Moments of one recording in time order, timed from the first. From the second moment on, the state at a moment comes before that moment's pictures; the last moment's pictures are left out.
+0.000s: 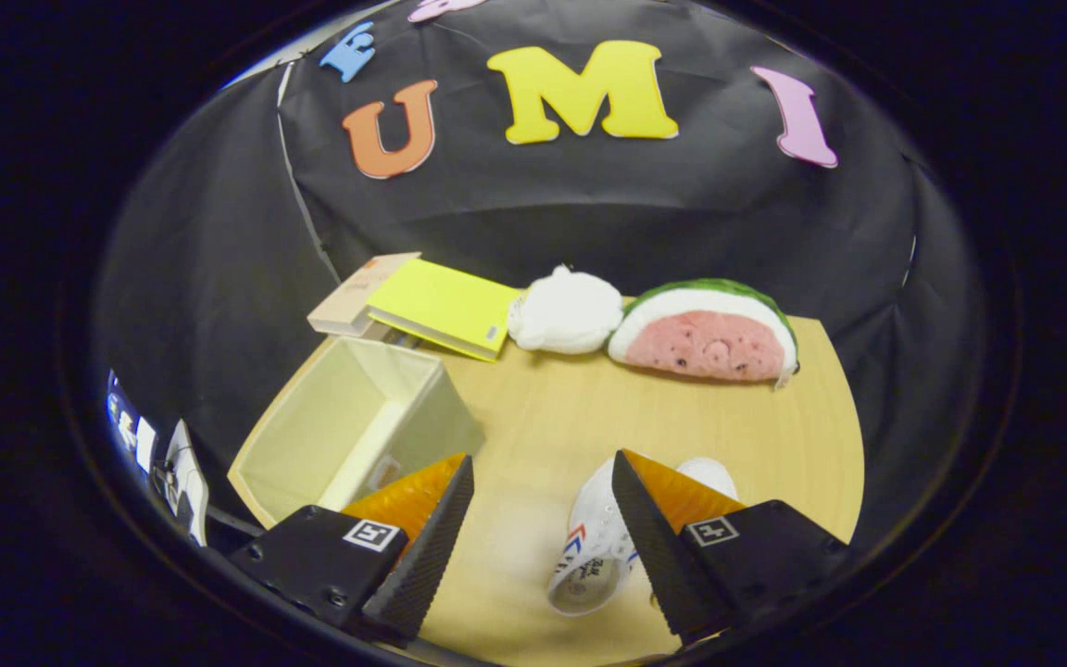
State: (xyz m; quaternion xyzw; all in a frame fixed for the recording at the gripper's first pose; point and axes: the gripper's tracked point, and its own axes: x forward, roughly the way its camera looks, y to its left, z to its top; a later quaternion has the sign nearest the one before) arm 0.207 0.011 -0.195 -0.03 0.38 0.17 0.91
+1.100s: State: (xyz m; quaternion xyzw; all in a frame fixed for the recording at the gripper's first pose) arm 0.197 -0.058 -0.351 -0.01 0.57 0.16 0.80
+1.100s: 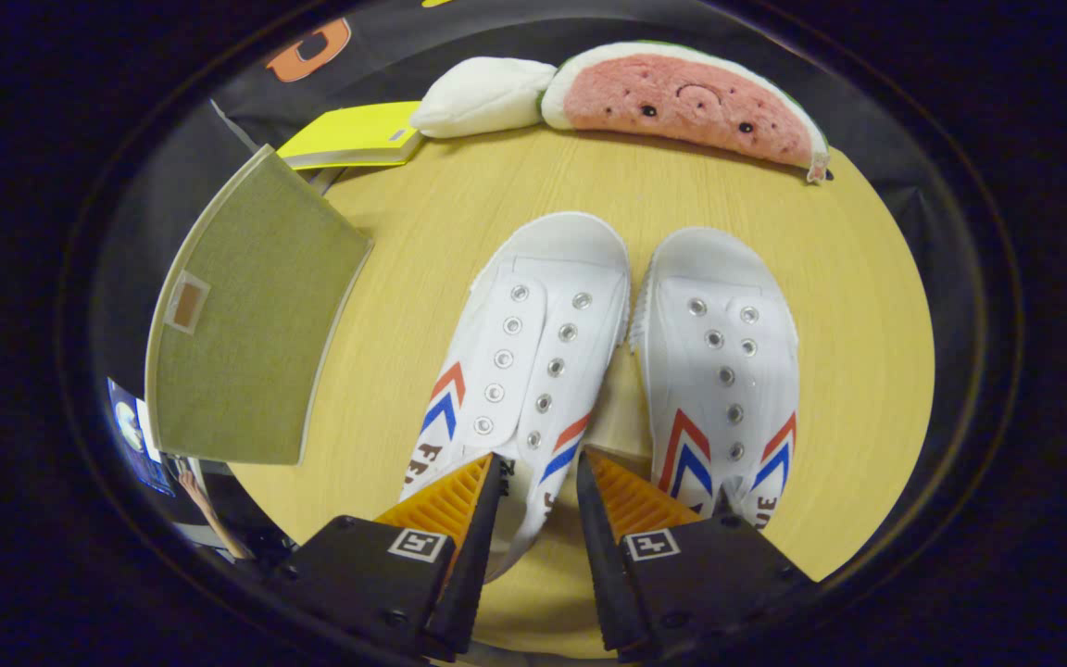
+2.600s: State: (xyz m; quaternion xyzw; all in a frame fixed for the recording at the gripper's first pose) arm 0.145 0.064 -0.154 0.12 0.42 0.11 0.89
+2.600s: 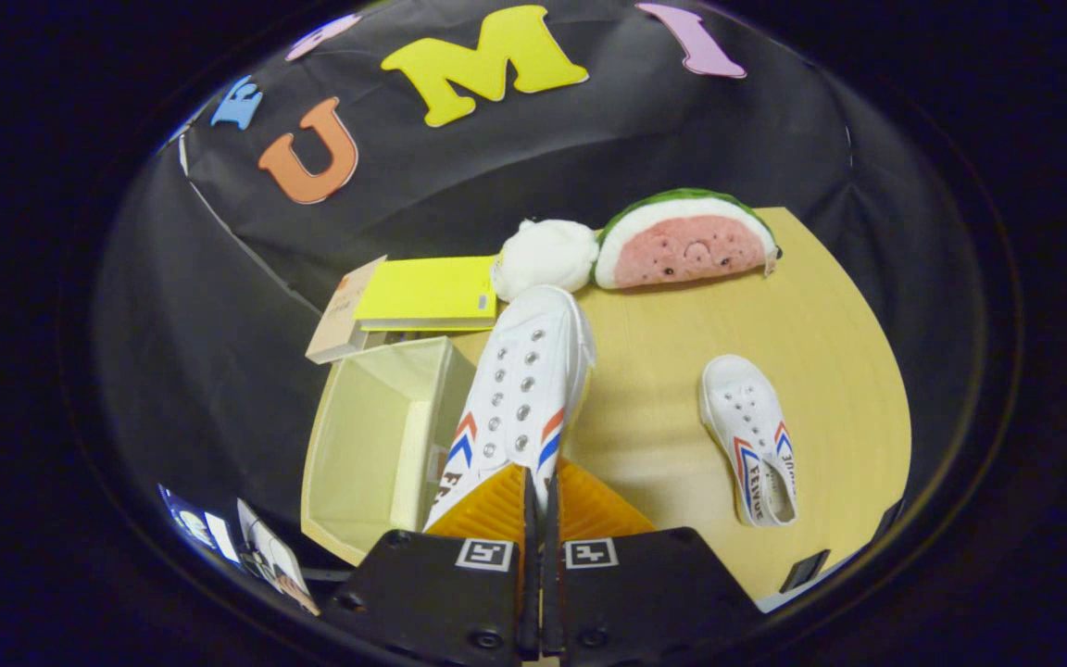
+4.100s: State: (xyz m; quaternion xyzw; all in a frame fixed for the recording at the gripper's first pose) arm 0.162 0.299 -0.214 0.14 0.39 0.14 0.90
